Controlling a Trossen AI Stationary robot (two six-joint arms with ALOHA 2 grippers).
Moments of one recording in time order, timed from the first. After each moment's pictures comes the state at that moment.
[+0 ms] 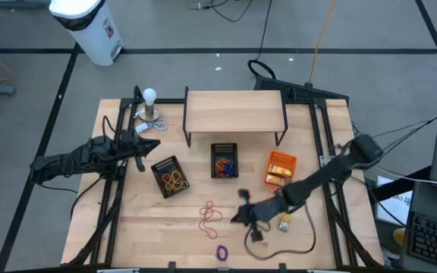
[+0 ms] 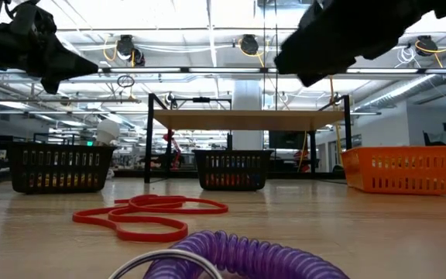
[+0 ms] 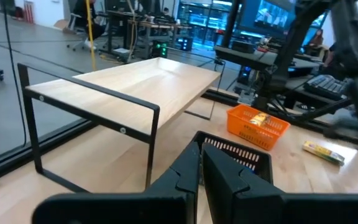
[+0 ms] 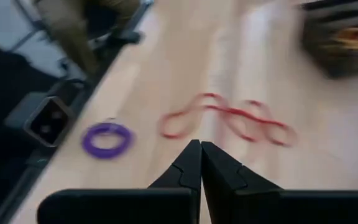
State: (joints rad) left arm 0.11 0.05 0.19 -0.21 -0.22 -0.19; right arm 0.51 1.72 0.92 0.26 0.15 0.19
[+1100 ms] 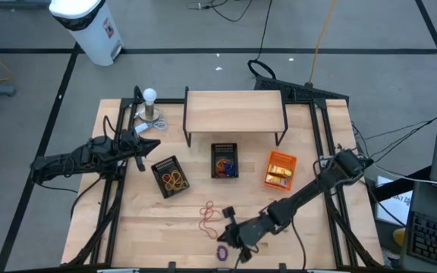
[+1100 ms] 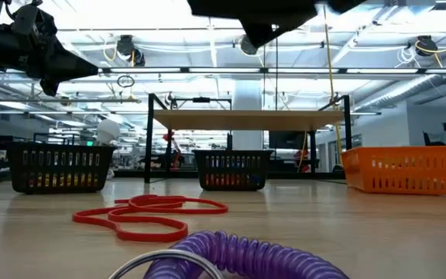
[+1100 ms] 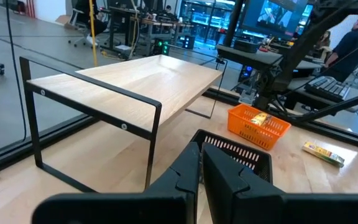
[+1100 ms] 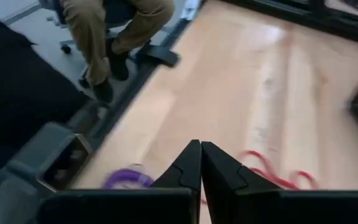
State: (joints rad) left arm 0.11 0.05 0.19 -0.21 -0.23 -0.21; right arm 0.58 1.94 1.23 0.18 0.21 0.03
